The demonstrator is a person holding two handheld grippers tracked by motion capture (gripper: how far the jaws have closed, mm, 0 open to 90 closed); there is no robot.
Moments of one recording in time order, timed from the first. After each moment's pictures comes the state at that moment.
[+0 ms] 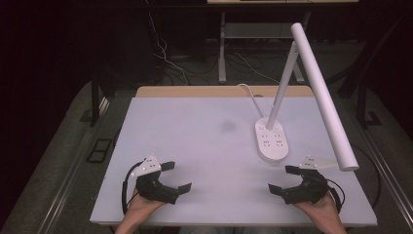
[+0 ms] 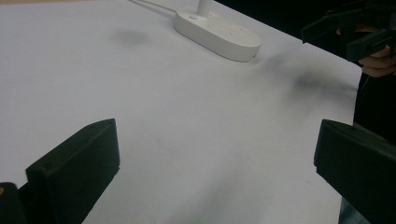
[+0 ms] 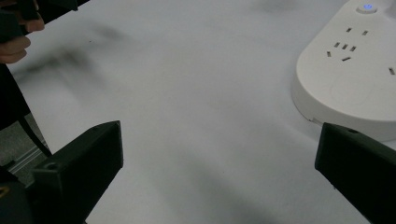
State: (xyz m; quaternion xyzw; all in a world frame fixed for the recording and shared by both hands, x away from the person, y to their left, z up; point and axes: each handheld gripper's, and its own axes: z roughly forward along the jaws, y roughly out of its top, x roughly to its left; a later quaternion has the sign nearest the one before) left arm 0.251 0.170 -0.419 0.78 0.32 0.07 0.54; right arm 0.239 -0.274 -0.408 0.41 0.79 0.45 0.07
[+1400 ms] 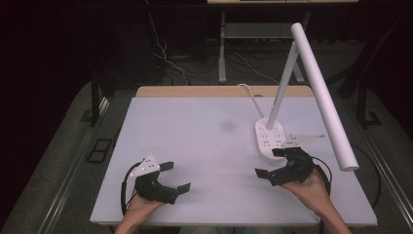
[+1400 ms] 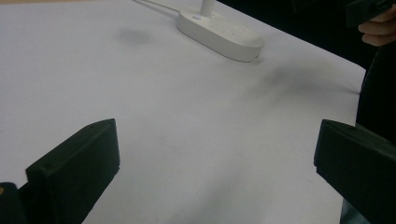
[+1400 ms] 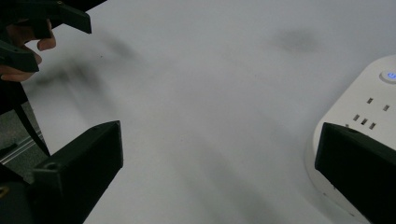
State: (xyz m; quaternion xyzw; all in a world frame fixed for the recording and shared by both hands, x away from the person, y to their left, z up) left arm 0.250 0.171 -0.419 0.77 0.33 0.08 0.54; right arm 0.277 -0.236 -0.365 0.38 0.82 0.43 0.07
